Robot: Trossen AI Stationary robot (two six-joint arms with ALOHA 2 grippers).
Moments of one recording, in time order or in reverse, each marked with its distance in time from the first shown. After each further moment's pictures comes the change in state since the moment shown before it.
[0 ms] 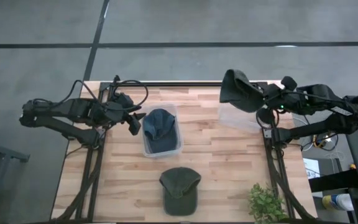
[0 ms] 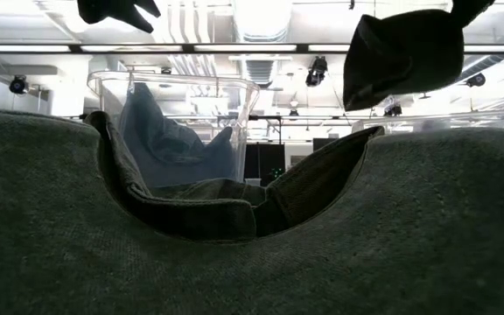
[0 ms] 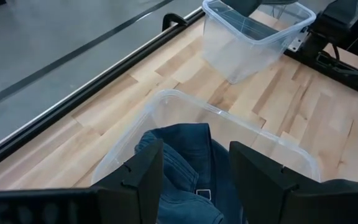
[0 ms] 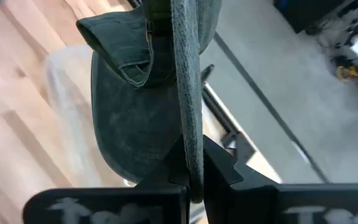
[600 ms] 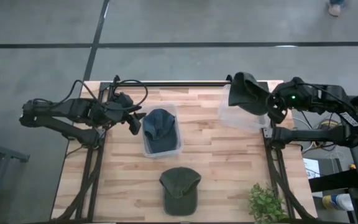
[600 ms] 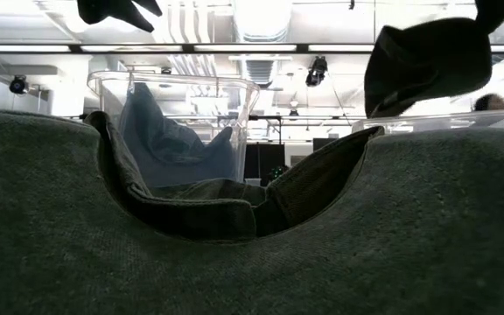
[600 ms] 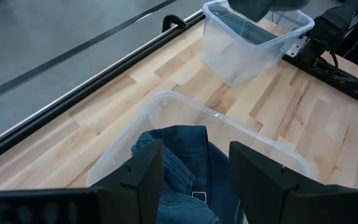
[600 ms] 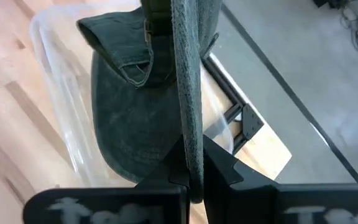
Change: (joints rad) left arm 0.000 0.000 0.000 0.009 -0.001 -0.028; right arm -0.271 -0.119 -0.041 -0.001 -0.197 -0.218
